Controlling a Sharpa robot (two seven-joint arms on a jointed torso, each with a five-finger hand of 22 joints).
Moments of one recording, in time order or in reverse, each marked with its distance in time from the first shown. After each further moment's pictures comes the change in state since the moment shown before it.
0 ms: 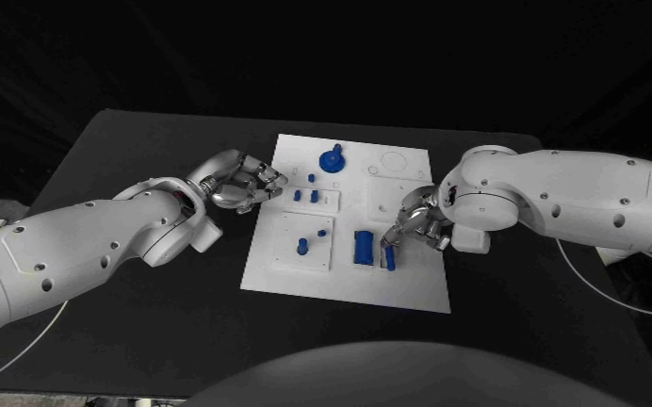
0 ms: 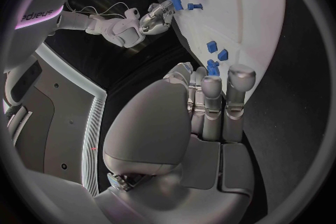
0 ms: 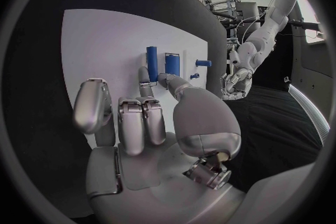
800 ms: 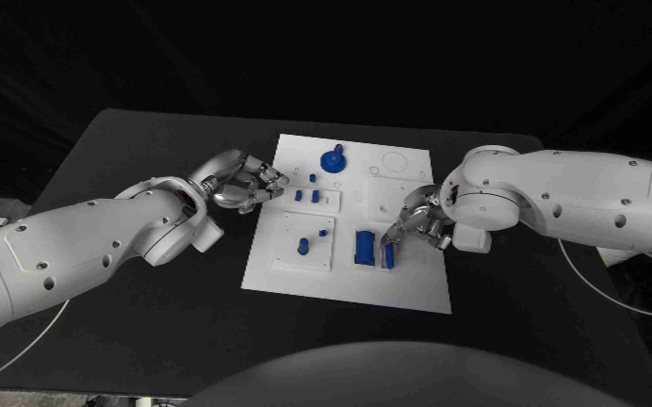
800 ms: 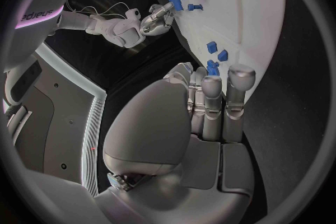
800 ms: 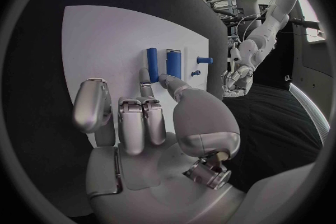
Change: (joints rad) left arm 0.000 0.001 0.000 -0.001 0.000 0.005 -0.003; left_hand 0.000 0.000 0.003 -0.003 0.005 -0.004 -0.004 0.000 0.000 0.000 0.000 0.000 -0.001 -0.003 0.003 0.000 0.005 0.000 -0.004 0.004 -0.011 0.000; right arm -0.001 0.001 0.000 -0.009 -0.001 -0.012 0.000; right_hand -0.048 -0.004 -0.024 0.025 -0.180 -0.030 0.005 -0.013 0.006 0.001 0.008 0.000 0.000 -0.002 0.002 0.000 0.000 0.000 -0.004 0.004 -0.004 0.000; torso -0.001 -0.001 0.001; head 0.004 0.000
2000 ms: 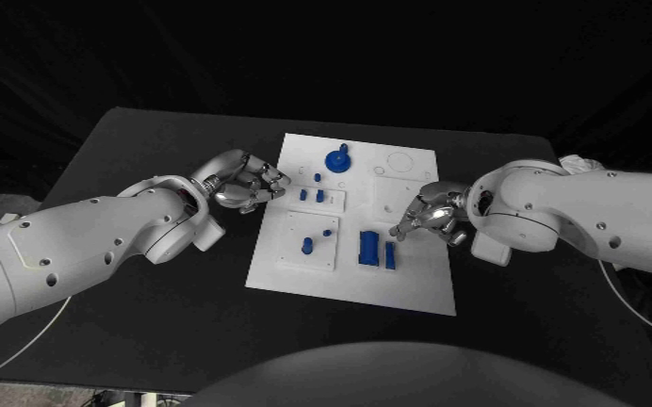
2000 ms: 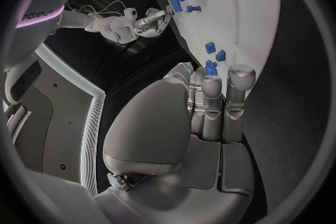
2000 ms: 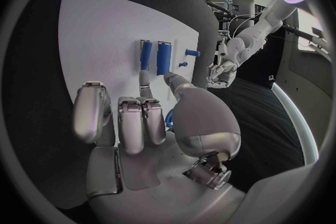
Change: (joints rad) left arm -0.001 -0.014 0.000 0.005 0.000 0.006 0.001; left_hand 0.000 0.000 0.003 -0.003 0.000 0.000 0.000 0.000 0.000 0.000 0.000 0.000 0.000 0.000 0.000 0.000 0.000 0.000 0.000 0.000 0.000 0.000; right arm -0.008 -0.151 0.000 0.162 -0.148 -0.174 0.195; right_hand 0.071 -0.033 -0.131 0.011 0.158 -0.123 0.006 0.150 0.181 0.000 0.007 0.000 0.000 -0.001 0.008 0.000 0.000 0.000 0.037 0.000 0.080 0.001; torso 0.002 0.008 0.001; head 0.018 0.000
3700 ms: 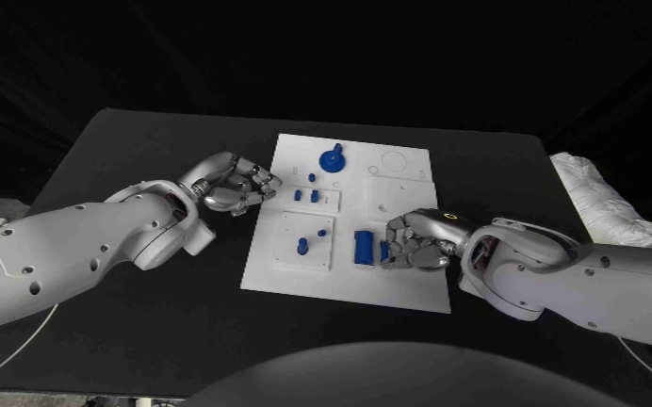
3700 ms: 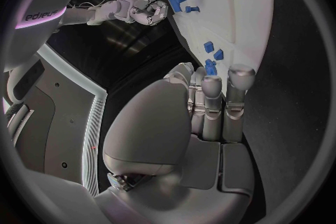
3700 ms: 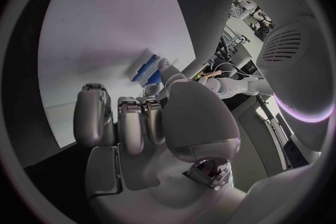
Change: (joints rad) left arm -0.009 -0.048 0.000 0.022 0.000 -0.012 0.026; left_hand 0.004 -0.004 0.011 0.000 0.012 0.000 0.000 0.000 0.000 0.000 0.000 0.000 -0.001 0.000 0.000 0.000 -0.006 0.000 -0.003 -0.004 -0.006 0.001; right arm -0.235 -0.008 0.000 0.027 -0.639 -0.370 0.364; right_hand 0.192 -0.031 -0.070 0.071 -0.434 -0.185 -0.033 0.800 0.651 -0.003 -0.011 0.000 0.001 0.000 0.000 0.000 0.000 0.000 -0.019 0.004 0.048 -0.001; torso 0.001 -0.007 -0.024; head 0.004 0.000
